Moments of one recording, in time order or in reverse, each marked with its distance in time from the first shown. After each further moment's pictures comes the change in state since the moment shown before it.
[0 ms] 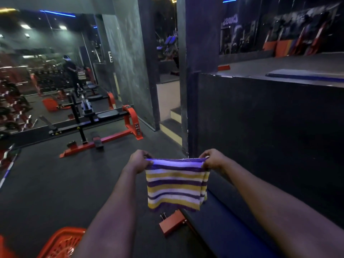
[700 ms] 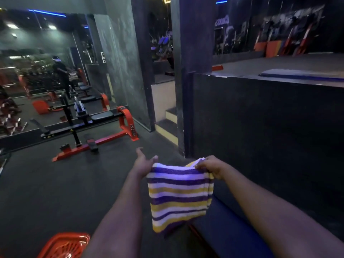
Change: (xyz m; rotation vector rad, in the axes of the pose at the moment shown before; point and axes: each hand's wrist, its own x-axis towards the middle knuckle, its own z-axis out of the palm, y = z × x) left_hand -0.008 -0.001 0.017 -0.397 -0.036 -0.141; right_hand -0.011 0.008 0.026 0.342 -0.034 0.204
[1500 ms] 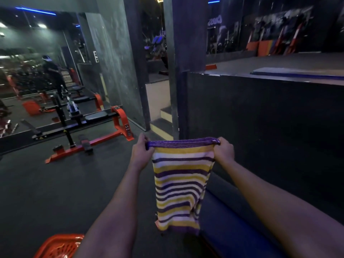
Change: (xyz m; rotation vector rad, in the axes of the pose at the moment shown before) left_hand -0.029 0.040 0.003 0.067 0.237 0.459; right_hand -0.027 -0.002 -0.037 -0.076 0.607 -0.299
